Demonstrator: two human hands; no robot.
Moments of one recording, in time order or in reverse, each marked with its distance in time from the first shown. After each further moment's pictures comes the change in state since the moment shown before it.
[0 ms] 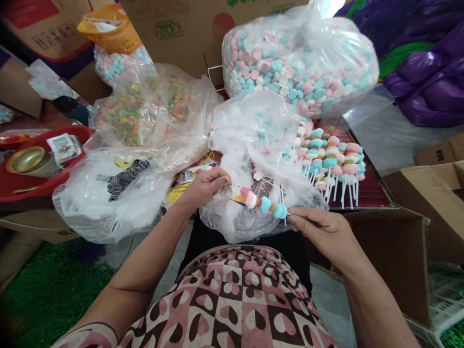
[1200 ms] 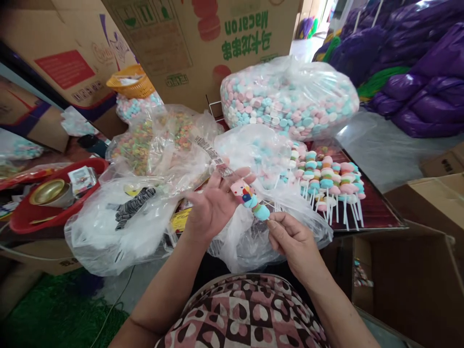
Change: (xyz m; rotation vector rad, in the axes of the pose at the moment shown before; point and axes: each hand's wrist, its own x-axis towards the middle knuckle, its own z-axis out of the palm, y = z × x) left_hand 0.010 0.066 0.040 -1.019 0.064 0.102; right_hand 0.017 -0.009 0.063 0.561 -0.042 0.072
